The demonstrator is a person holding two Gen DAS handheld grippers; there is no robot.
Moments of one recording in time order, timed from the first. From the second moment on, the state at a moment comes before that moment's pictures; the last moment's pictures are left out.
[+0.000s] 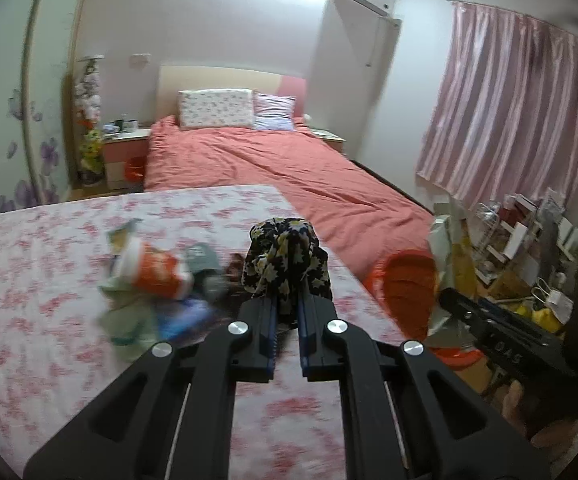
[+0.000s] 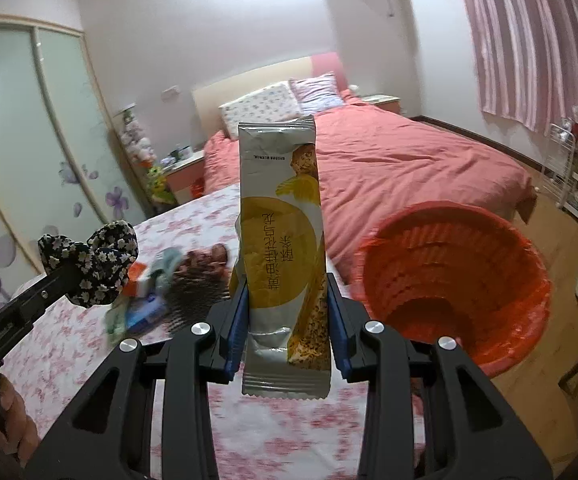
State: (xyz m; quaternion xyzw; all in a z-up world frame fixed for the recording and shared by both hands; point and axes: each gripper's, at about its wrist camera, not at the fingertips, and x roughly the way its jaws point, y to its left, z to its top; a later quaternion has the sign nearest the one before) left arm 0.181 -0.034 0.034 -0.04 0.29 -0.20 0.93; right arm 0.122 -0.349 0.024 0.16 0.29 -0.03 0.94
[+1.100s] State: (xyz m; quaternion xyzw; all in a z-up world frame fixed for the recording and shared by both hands) left arm 0.233 -0.257 -0.045 0.04 0.37 -0.32 0.87; right arm 0.141 -0.486 -0.038 0.25 0.33 -0.14 0.90
